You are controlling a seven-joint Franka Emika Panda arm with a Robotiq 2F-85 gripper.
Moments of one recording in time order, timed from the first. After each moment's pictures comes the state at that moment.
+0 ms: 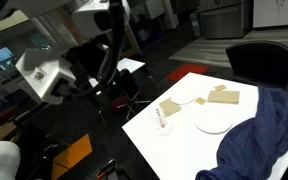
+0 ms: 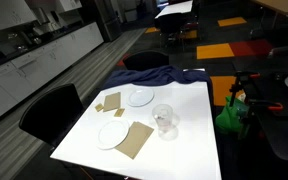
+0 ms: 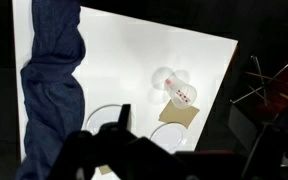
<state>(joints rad) 0.02 -0.52 -0.39 -2.32 0.12 1.81 -0.56</state>
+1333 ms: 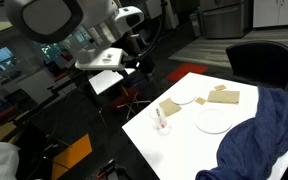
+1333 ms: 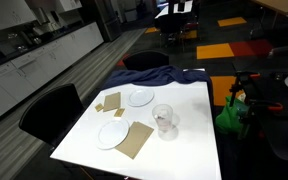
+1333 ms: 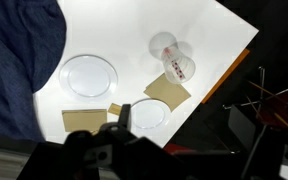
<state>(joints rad) 0.09 -0.36 -0.23 -2.33 0.21 2.12 -0.73</state>
